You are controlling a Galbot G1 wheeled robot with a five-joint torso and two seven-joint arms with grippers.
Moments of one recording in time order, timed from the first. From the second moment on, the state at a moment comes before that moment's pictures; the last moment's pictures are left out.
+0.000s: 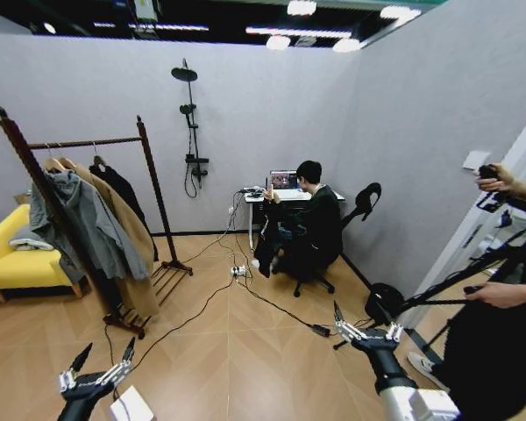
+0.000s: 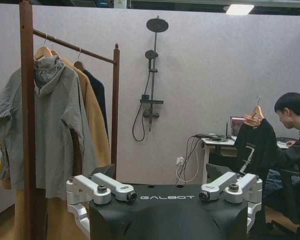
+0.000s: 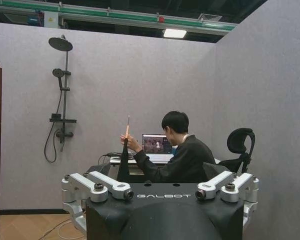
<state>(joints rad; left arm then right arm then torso) 1.83 -1.30 -0.87 -2.29 -0.49 -0.05 0.04 -1.72 1.44 0.66 2.48 0.14 -0.10 0.12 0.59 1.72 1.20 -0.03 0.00</state>
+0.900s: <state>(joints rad) 1.83 -1.30 -0.87 -2.29 -0.49 -0.05 0.04 -1.71 1.44 0.67 2.45 0.12 -0.01 0.10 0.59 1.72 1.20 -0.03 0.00</state>
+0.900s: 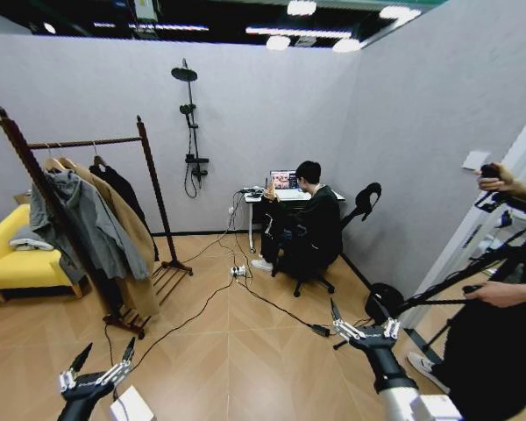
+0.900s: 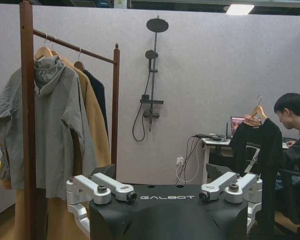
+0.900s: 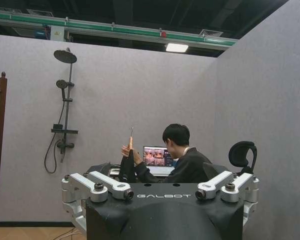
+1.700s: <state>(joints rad) 1.83 -1.30 -0.87 -2.29 -0.49 -0.05 0.04 -1.73 1.47 0.65 2.45 0.10 0.01 0.07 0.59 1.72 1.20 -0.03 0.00</state>
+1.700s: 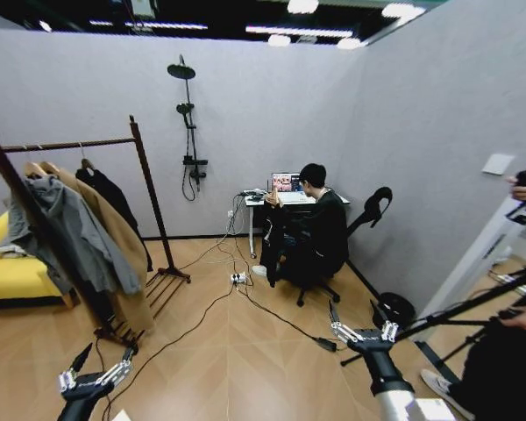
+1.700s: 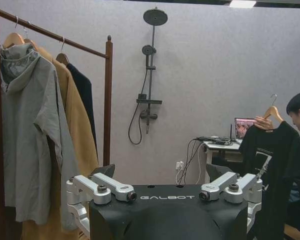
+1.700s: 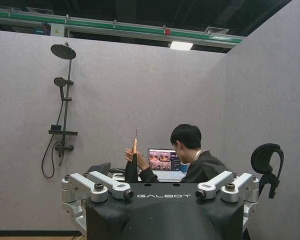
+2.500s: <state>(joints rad) 1.83 -1.30 -0.87 -2.29 -0.49 -0.05 0.04 -1.72 1.46 0.66 2.42 0.11 0.02 0.06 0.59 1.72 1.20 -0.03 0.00</state>
